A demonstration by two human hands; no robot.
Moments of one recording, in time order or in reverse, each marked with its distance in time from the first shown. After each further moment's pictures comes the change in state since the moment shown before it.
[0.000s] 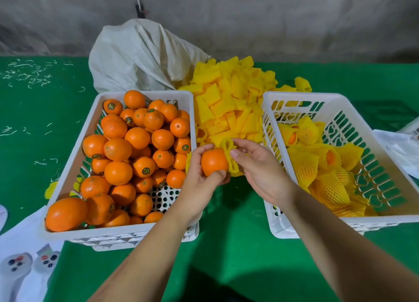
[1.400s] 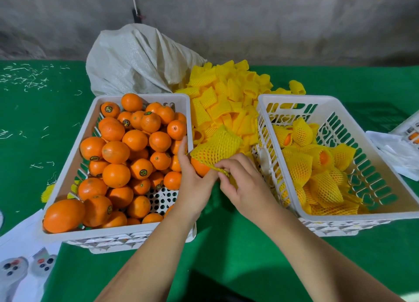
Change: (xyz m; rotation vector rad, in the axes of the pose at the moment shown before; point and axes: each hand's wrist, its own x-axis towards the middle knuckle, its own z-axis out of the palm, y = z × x) left_hand 0.001 -0.006 0.004 0.138 0.156 0.126; right_hand -0.040 0.016 0.017 -1.084 0.069 -0.781
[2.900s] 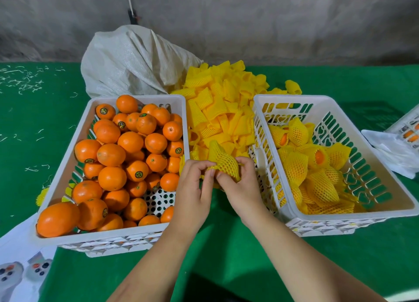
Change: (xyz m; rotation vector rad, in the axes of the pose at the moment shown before) left_hand -0.015 -0.006 -0.003 0.559 0.041 0.458; right_hand -0.007 0.008 0.033 0.673 0.143 0.905
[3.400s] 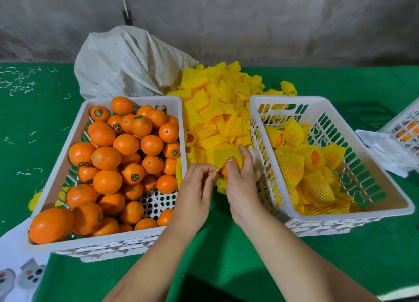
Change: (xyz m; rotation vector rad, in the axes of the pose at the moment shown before) left_hand 0.001 -0.010 0.006 0.011 -0.133 -0.031; right_hand -0.002 -0.025 0.008 0.089 0.139 0.068
